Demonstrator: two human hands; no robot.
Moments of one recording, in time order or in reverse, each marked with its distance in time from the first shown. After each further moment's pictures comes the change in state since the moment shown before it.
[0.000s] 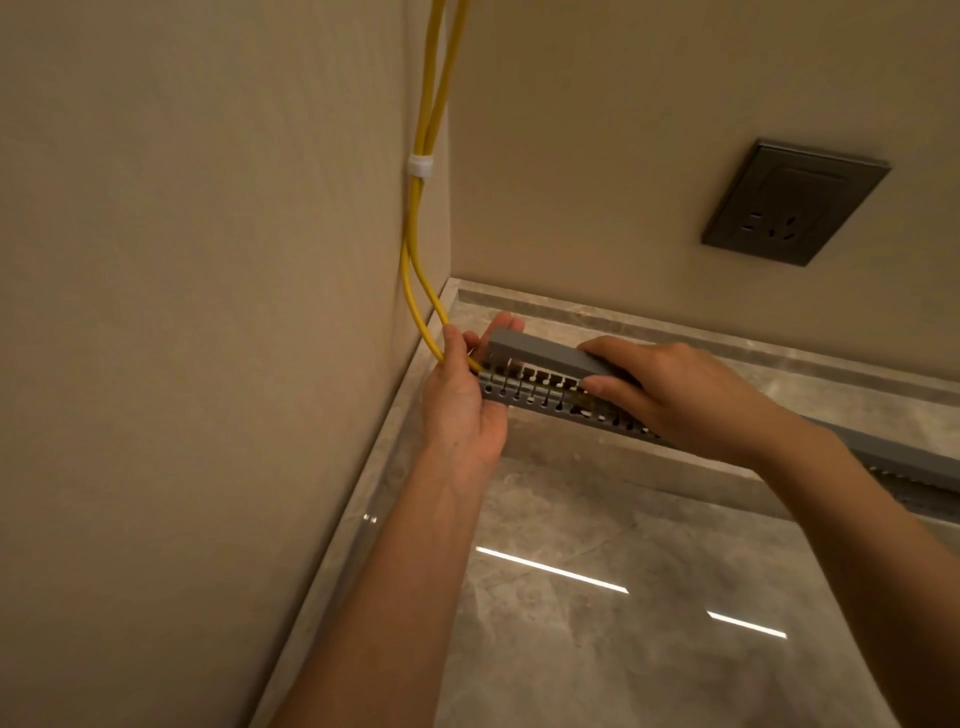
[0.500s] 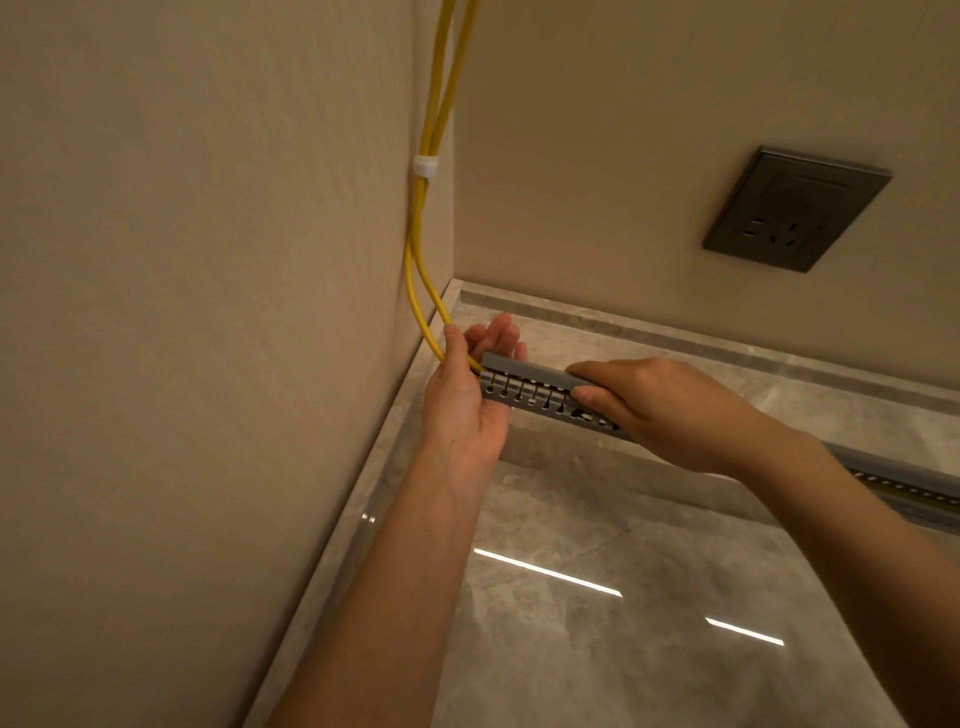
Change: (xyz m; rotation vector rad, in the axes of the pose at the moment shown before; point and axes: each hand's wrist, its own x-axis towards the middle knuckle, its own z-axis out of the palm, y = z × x) left_hand -0.002 0.000 0.004 -0.048 0.028 0.009; right_hand 0.002 -0.007 0.004 -0.045 -0.086 -0.028
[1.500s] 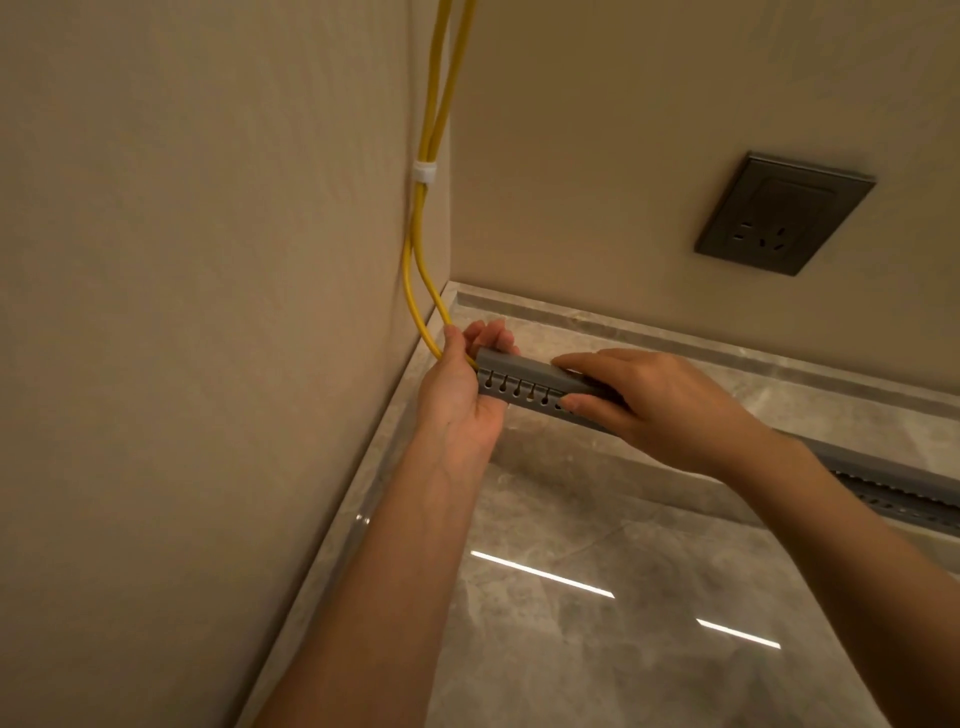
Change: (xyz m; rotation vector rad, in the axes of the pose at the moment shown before) left_hand -0.001 0.004 0.013 -0.022 0.100 -0.064; right_hand -0.006 -0.009 -0.007 0.017 0.125 -0.033
